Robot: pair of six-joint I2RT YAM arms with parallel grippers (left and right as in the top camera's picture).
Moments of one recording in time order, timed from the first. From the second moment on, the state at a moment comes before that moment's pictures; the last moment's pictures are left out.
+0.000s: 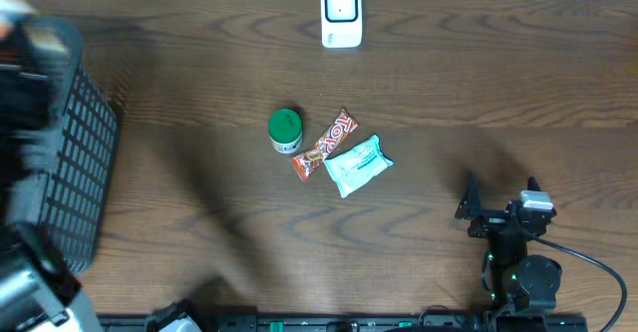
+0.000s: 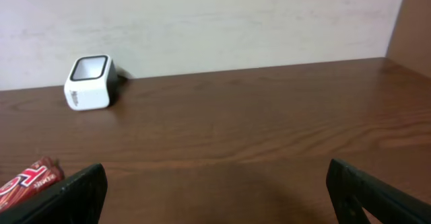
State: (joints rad) left arm 0.57 0.97 1.42 -0.40 0.73 -0.71; right arm 0.00 0.01 0.01 -0.07 0.06 0.09
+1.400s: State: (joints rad) left arm -0.82 2.01 1.29 0.02 -0.04 -1.38; right arm 0.00 0.01 0.01 -0.07 0.06 0.09
